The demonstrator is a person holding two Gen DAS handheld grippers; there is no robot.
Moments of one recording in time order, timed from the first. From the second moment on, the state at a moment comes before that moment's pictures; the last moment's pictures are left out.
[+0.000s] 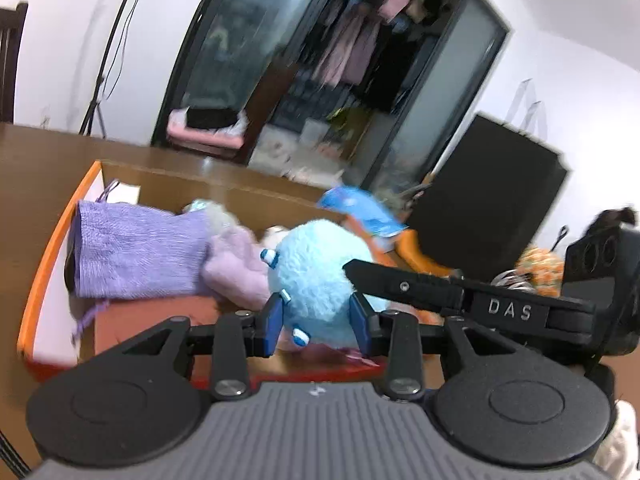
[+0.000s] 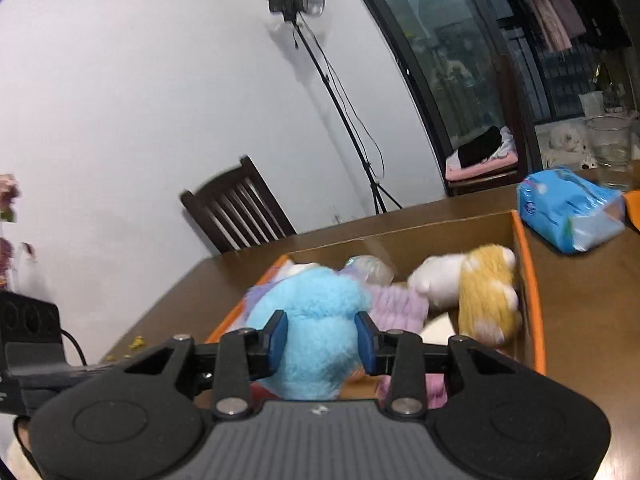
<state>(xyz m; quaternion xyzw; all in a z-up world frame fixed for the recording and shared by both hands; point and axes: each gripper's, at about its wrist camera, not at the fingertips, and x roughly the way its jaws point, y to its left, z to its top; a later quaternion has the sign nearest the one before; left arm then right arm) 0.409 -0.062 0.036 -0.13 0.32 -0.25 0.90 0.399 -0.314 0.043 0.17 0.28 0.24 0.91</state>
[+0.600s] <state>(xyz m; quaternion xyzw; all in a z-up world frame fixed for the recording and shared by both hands) 0.422 -0.067 0.011 -0.07 0.36 -0.23 0.90 0.430 -0.292 0.012 0.13 0.37 0.20 0.90</state>
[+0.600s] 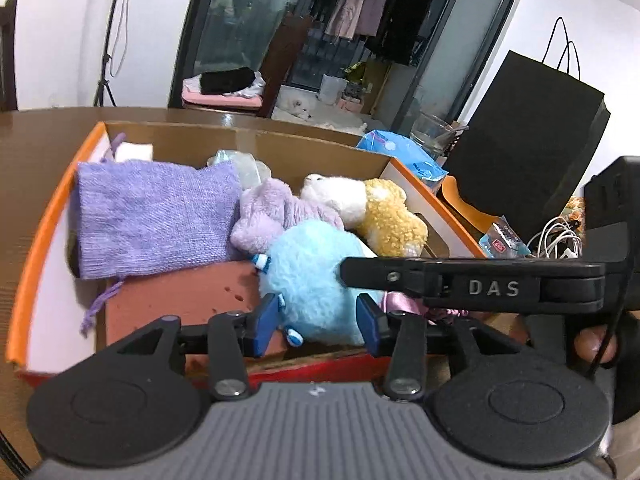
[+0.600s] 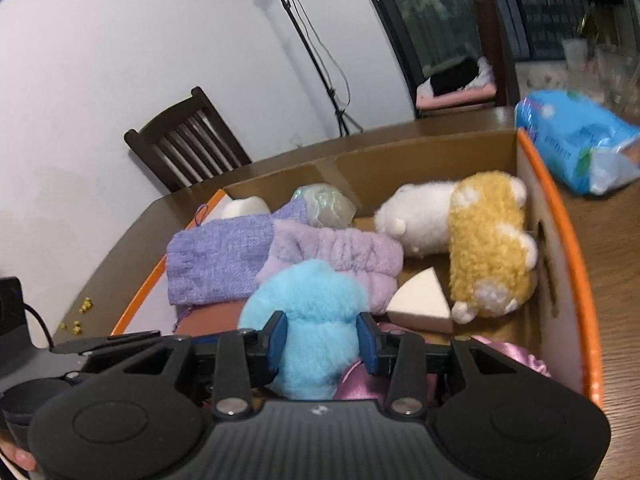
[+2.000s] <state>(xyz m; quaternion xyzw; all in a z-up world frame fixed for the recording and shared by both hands) 0.098 -0.035 0.035 -0.02 0.19 -0.14 0.97 0.072 -0.353 0.029 0.09 0.19 0.12 0.97</state>
